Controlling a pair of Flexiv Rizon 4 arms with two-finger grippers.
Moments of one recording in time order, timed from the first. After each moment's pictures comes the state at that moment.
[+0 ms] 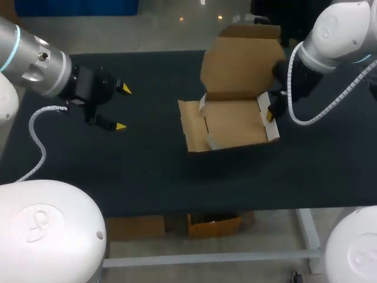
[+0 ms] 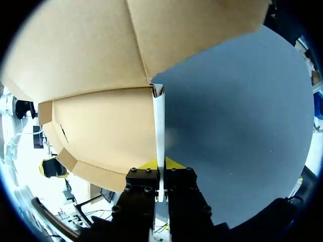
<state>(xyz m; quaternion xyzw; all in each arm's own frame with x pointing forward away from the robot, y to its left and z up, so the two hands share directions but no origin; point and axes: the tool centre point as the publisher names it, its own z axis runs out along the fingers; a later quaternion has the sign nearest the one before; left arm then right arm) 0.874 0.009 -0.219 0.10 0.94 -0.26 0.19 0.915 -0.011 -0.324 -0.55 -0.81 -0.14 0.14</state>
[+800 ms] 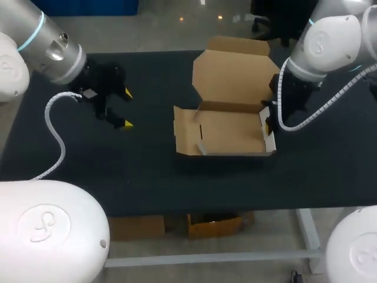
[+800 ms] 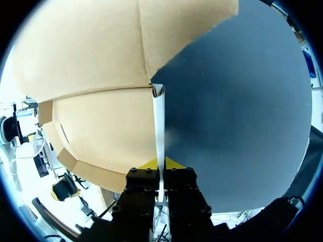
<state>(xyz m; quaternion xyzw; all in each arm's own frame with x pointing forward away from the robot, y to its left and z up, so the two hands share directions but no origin) 0.888 0.004 -0.239 -0.03 0.96 -0.26 0.09 0.885 -0.012 -0.350 -0.64 -0.75 -0.07 0.16</state>
